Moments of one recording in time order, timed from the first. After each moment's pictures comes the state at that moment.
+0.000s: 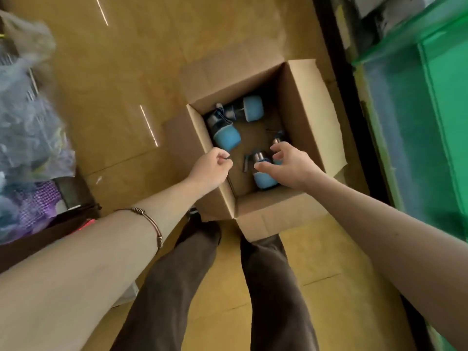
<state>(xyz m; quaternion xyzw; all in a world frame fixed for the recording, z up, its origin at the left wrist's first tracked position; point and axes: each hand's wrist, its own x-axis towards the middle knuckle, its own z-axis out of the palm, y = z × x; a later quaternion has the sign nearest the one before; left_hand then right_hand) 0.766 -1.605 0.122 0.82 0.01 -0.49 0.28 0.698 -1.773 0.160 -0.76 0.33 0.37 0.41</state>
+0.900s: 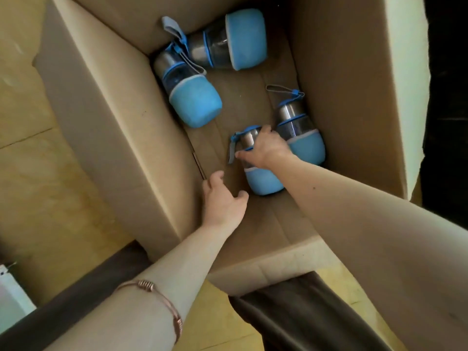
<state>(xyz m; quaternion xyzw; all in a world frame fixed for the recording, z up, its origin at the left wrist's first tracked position) 0.653 -1.637 -0.142 0.82 0.16 -0.48 0.28 0.692 -1.769 -0.190 -0.79 0.32 0.45 0.25</state>
